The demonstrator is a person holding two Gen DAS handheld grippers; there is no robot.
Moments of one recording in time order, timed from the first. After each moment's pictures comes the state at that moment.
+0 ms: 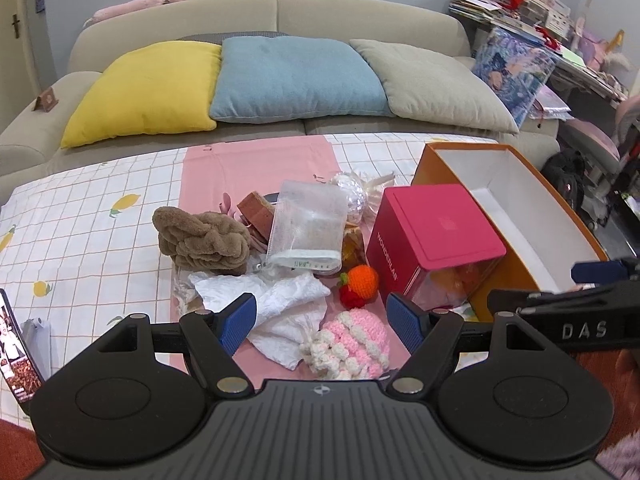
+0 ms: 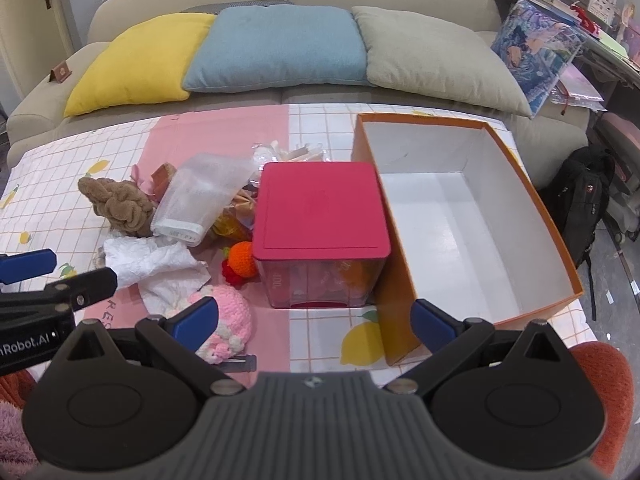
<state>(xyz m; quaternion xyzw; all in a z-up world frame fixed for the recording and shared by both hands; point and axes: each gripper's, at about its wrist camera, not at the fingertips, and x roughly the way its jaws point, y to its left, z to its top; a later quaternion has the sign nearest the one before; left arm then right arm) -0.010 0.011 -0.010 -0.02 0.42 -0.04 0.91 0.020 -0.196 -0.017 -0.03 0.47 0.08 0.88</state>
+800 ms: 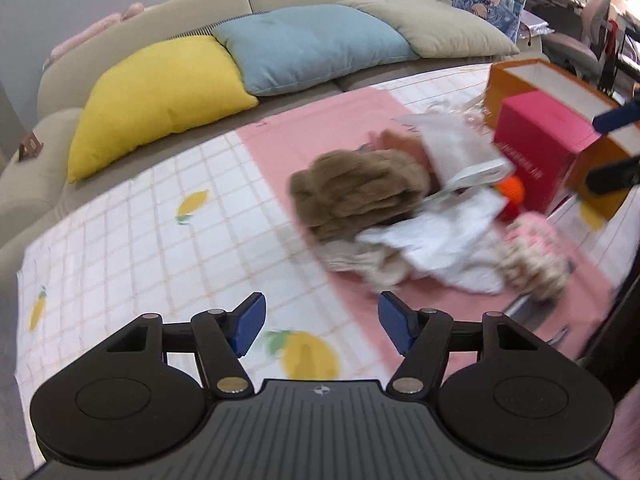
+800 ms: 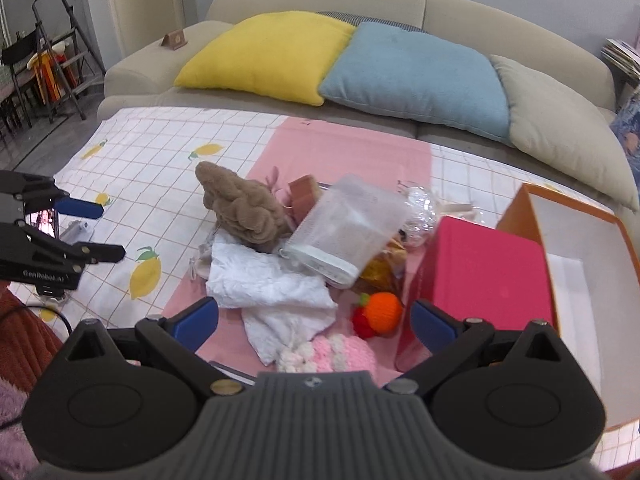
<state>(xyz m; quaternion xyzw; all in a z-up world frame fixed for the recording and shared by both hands) 0.009 0.192 -0.072 0.12 0.43 -0.11 0.89 0.038 -0.083 -0.034 -0.09 0.42 0.23 0.87</state>
